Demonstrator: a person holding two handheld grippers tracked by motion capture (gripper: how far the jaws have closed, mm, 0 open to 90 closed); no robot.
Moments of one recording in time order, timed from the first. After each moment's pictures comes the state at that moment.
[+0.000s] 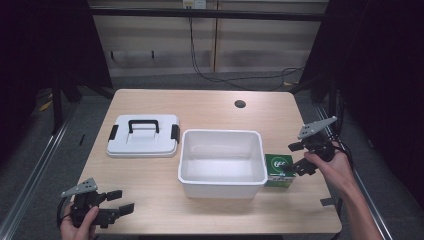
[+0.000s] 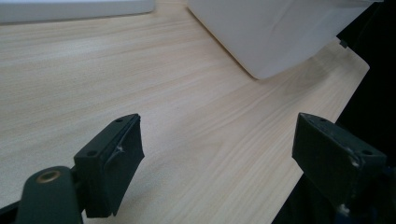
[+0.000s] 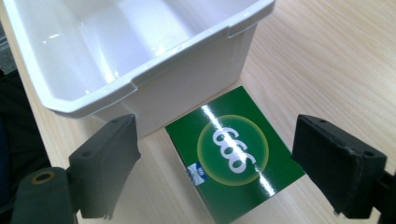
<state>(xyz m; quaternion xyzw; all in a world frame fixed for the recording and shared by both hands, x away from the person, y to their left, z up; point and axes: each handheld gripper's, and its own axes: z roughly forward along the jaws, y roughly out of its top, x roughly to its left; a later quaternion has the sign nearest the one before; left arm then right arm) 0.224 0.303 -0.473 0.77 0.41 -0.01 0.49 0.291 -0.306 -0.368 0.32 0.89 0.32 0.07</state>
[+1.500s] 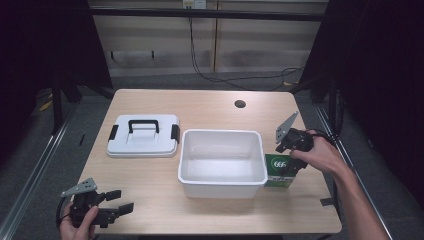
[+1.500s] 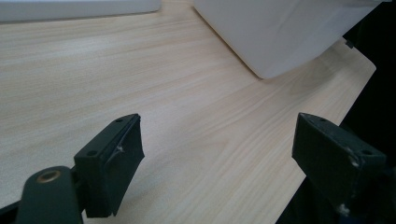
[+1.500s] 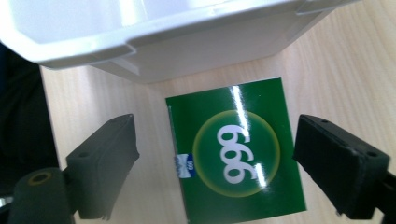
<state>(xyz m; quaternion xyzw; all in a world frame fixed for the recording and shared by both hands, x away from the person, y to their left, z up) 0.224 0.304 -0.473 0.77 0.42 -0.01 0.48 0.331 -0.271 -0.379 0.17 0.97 0.17 -0.01</state>
